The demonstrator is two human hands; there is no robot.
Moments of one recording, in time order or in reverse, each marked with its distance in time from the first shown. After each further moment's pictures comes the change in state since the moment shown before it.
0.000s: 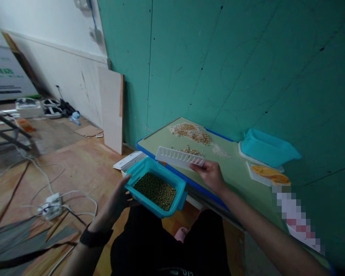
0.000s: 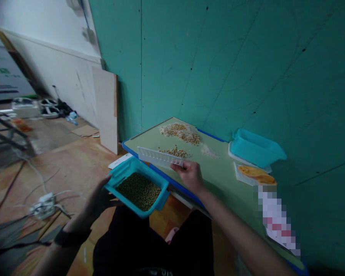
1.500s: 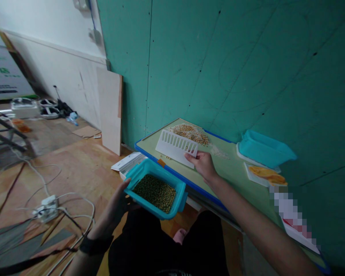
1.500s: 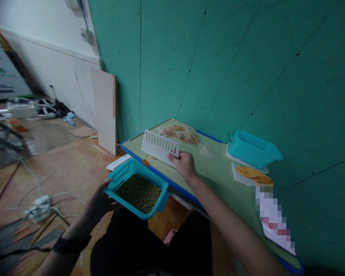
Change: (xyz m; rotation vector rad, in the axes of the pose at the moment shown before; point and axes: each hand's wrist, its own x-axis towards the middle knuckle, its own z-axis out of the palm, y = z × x) left_hand -0.007 0.001 0.016 -0.083 0.084 -0.078; right_hand 0.037 -0.002 0.019 0.051 0.026 0.130
